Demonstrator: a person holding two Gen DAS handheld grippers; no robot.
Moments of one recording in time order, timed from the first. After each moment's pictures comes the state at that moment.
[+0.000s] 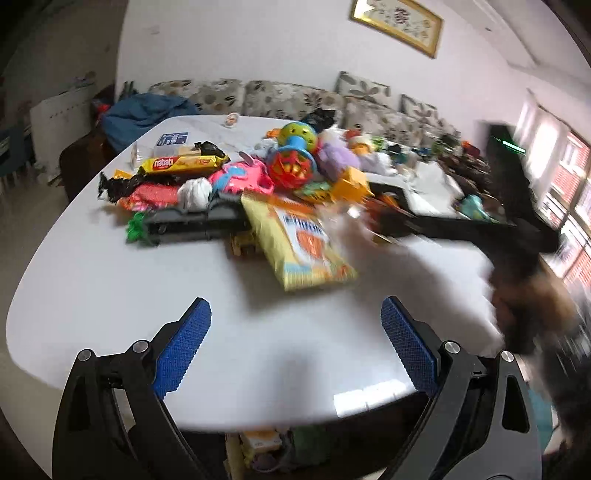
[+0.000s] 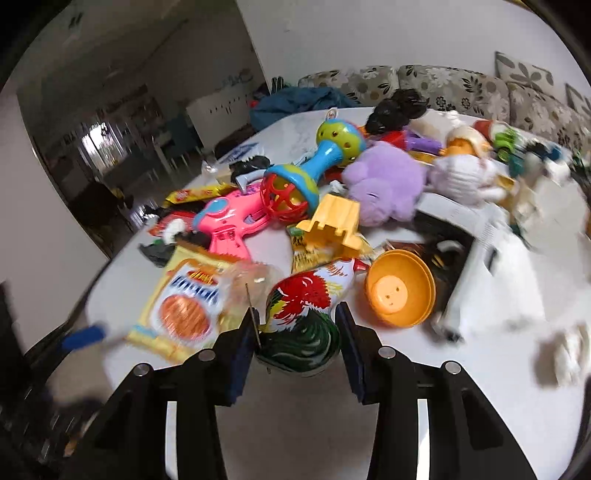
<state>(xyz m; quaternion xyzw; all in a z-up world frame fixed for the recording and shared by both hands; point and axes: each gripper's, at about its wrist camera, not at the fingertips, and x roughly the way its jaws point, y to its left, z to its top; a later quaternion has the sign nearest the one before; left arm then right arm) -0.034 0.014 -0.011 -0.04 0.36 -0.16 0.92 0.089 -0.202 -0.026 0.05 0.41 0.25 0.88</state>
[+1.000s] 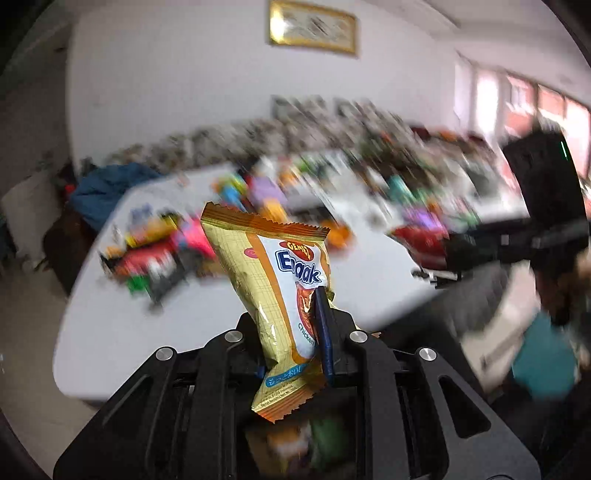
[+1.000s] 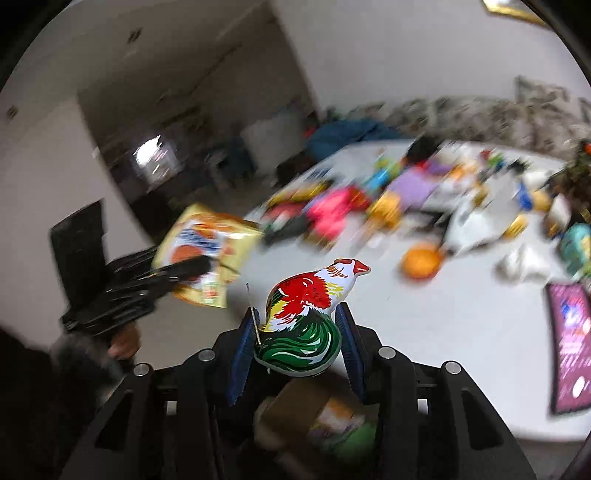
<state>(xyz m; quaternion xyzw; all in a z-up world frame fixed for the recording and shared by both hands) -0.153 0.002 0.033 0.09 0.29 -0.26 0.91 -0.100 -0.238 0.026 0.05 0.38 0.37 0.85</state>
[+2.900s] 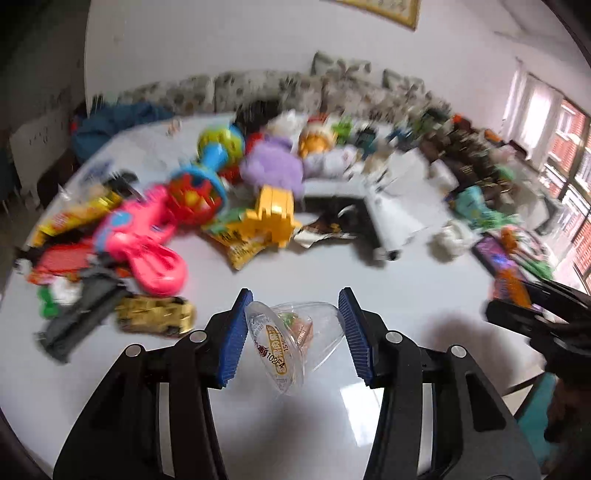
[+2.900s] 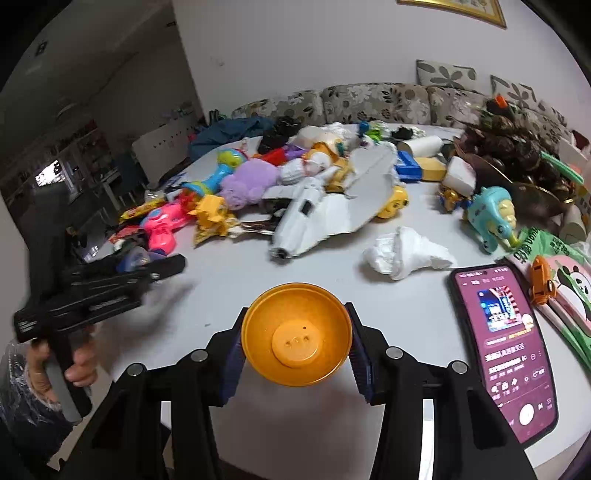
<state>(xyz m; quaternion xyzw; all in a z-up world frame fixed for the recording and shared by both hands) 0.009 -0.069 0.001 0.02 0.35 -0.19 0.92 0.006 -0.295 -0.013 0.06 0.37 0.14 0.92</state>
